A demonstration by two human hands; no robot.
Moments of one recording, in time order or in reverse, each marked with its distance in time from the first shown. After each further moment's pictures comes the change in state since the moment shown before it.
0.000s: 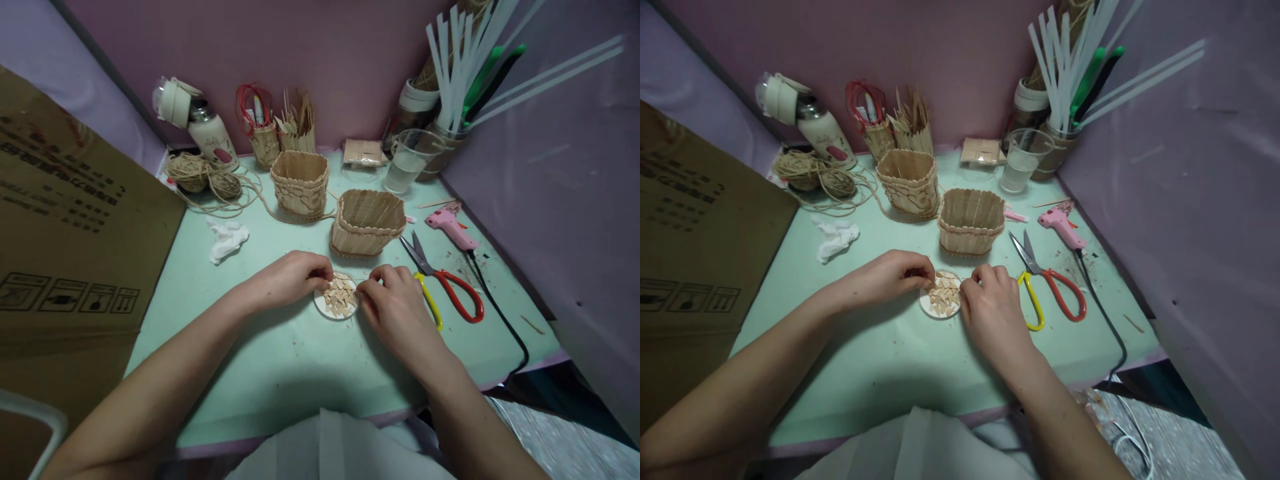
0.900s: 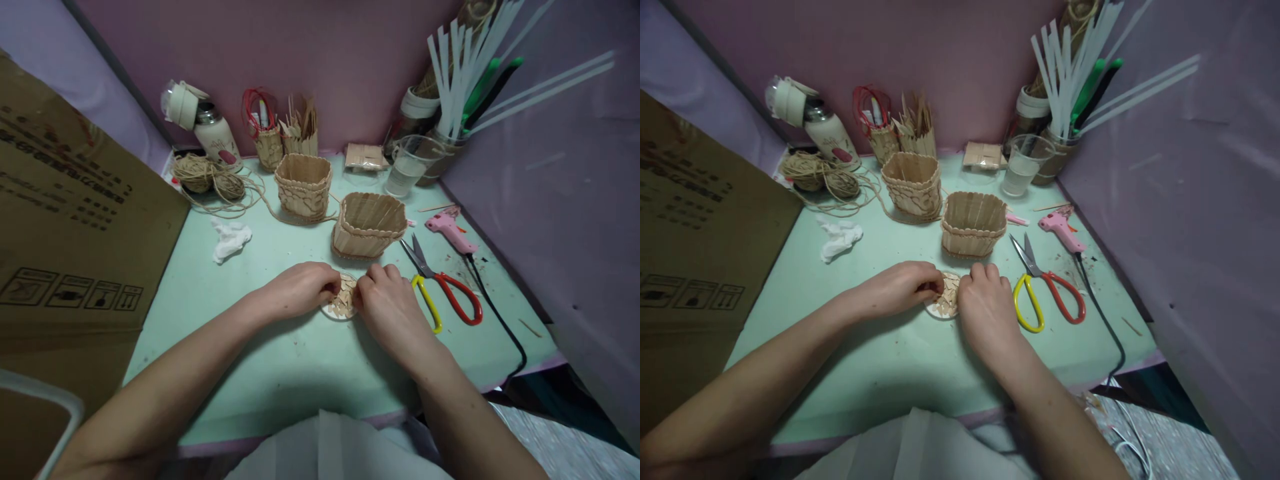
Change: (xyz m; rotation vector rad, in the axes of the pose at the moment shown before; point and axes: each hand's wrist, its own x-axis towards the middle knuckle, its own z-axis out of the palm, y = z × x) left_hand -0.001 0.008 0.014 0.222 -0.052 0.099; right_hand 0.016 -0.017 -0.006 -0.192 -0.231 0.039
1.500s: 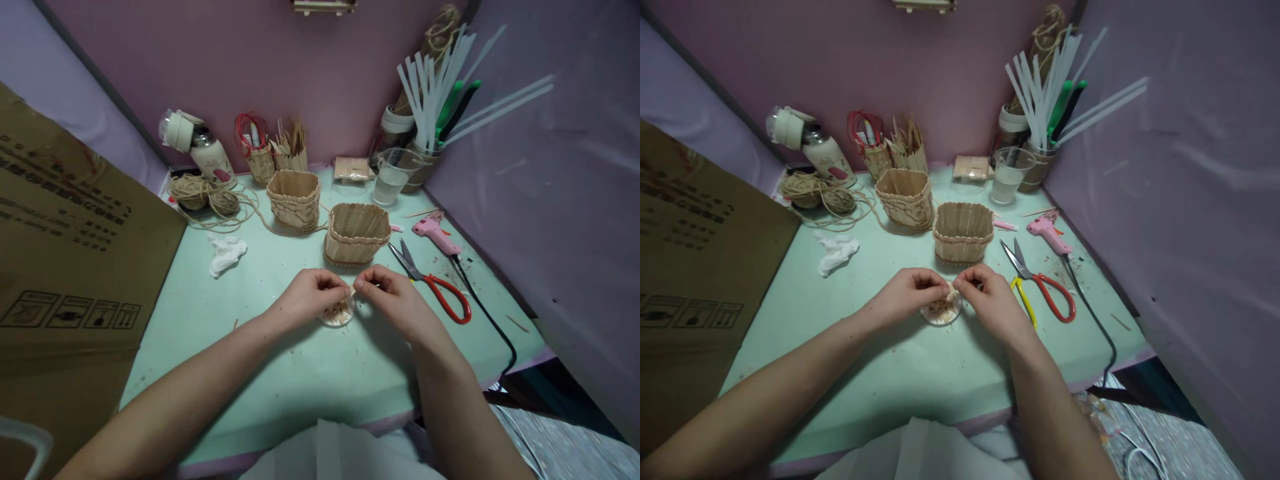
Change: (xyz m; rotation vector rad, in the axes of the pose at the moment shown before) left_hand 0.010 0.024 0.022 -0.933 0.231 -0.377; right_hand 0.003 0.027 0.001 1.272 0.051 0.253
